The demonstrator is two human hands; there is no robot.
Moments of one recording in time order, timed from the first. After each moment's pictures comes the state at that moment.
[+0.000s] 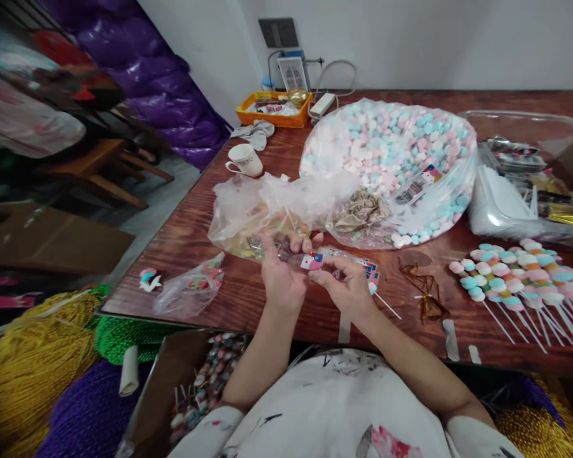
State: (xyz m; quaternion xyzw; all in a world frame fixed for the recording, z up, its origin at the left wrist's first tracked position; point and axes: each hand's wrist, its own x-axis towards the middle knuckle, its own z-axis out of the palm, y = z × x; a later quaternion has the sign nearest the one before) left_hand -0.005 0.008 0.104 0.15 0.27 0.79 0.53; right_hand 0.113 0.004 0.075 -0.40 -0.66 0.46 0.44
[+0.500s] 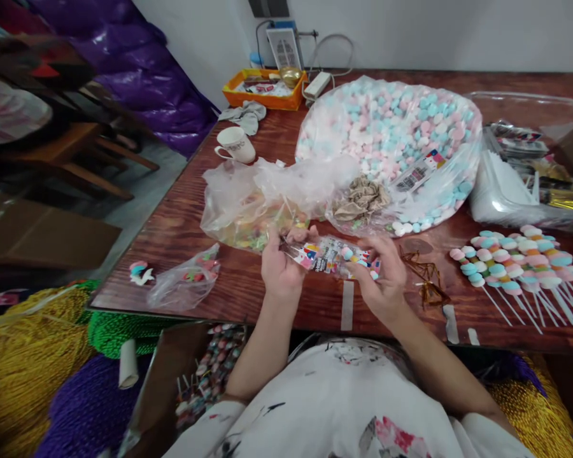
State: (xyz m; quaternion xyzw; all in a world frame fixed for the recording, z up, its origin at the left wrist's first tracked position) left_hand -0.019 0.010 0.080 0.00 0.24 0.76 0.61; right_hand 0.152 -0.006 0.073 -0.39 -0.67 0.28 0.57
